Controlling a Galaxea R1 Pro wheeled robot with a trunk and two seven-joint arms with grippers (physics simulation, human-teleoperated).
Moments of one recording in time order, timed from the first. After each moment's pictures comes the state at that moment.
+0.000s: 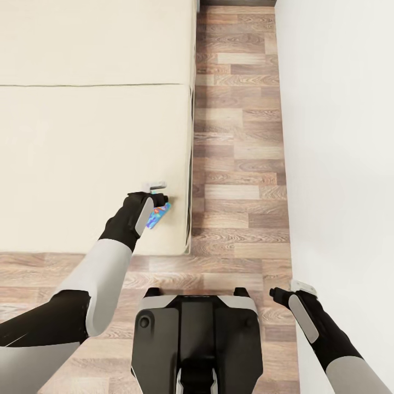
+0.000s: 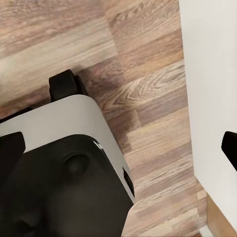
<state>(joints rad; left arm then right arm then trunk) -1.19 -0.17 0.04 -0.73 0.07 0.62 0.26 -0.54 -0.14 0.03 -0.92 -0.54 0.58 -0.39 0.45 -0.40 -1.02</state>
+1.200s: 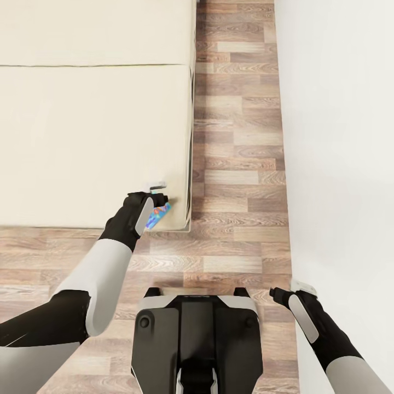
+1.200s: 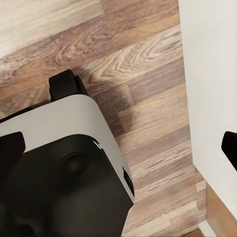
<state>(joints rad) -1.19 -0.17 0.04 -0.73 0.07 0.62 0.26 -0.54 -0.14 0.03 -0.92 -0.54 0.58 -0.39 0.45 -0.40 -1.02</state>
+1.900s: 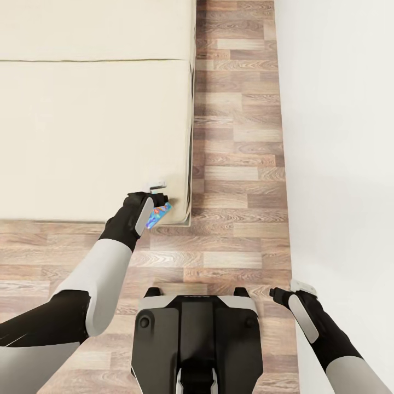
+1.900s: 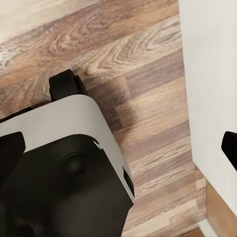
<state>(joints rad) -1.19 -0.17 0.04 -0.73 0.07 0.62 0.26 -0.54 -0.14 0.03 -0.92 -0.54 0.58 -0.39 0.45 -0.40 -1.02</state>
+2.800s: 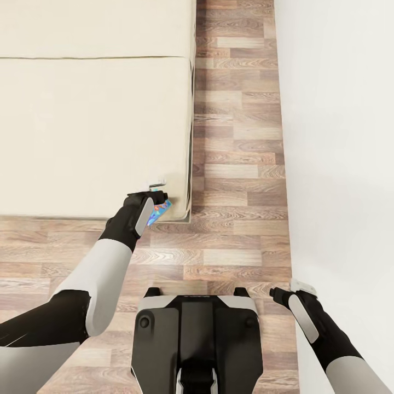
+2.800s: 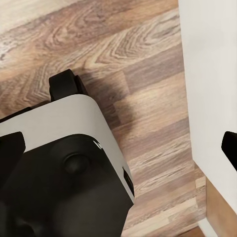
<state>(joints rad) -1.19 -0.17 0.04 -0.73 0.07 0.55 0.26 -0.54 -0.14 0.03 -0.92 -0.54 0.58 -0.39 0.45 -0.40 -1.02</state>
